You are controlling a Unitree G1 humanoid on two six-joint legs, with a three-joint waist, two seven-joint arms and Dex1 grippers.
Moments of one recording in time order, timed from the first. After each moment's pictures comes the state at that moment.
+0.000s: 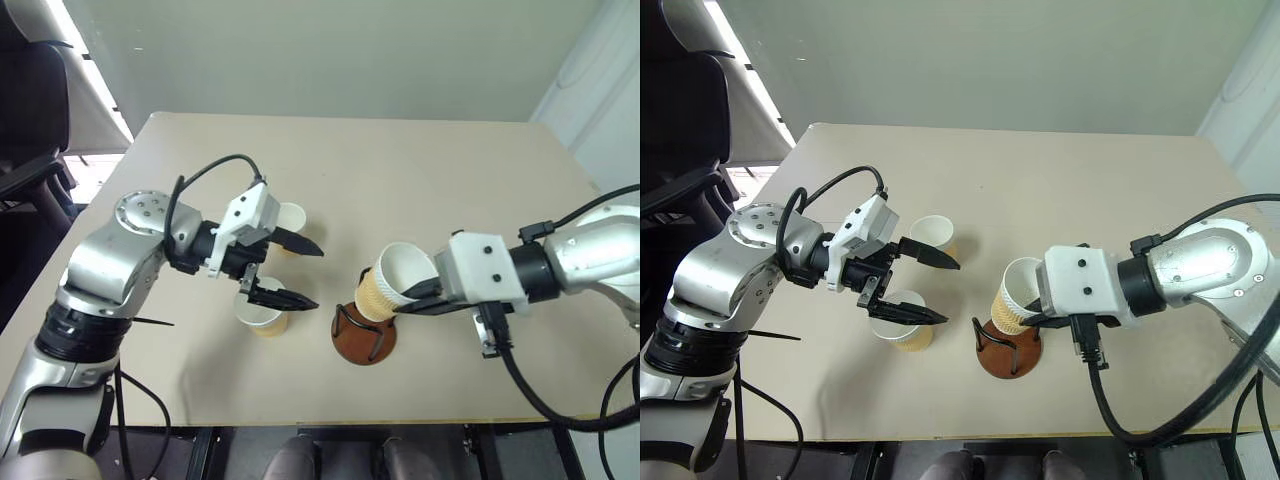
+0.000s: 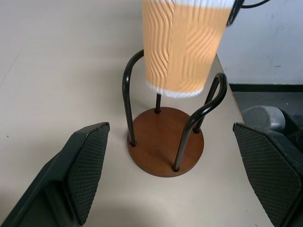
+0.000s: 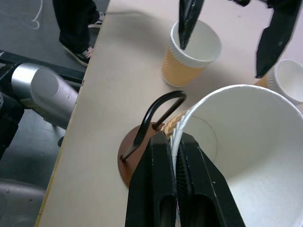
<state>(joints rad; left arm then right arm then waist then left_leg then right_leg) -0.75 0.87 -0.14 -0.18 -0.52 0.64 -1.41 -0.76 -1.10 0.18 -0.74 0.62 0.80 1.14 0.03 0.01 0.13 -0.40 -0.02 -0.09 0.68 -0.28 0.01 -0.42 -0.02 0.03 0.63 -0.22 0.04</state>
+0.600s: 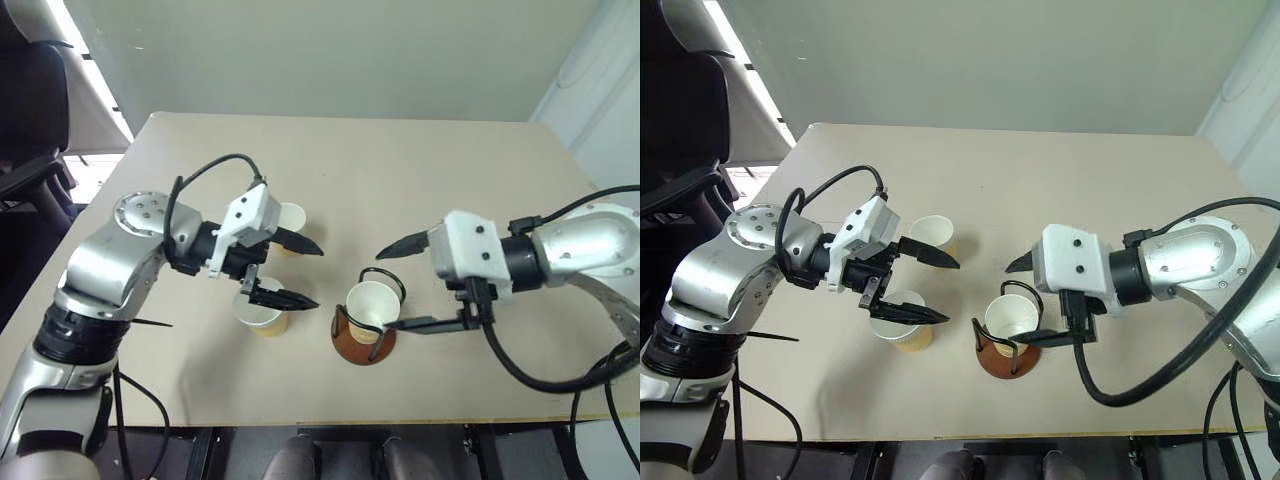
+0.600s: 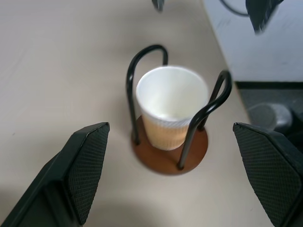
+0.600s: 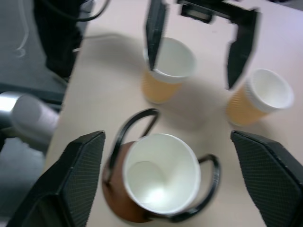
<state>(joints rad) -0.73 0.91 -0.14 -0.19 -0.47 0.60 -1.39 -0.76 -1.00 0.12 -0.67 0.63 0.86 1.05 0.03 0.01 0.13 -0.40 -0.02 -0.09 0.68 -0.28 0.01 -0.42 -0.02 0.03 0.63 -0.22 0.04</state>
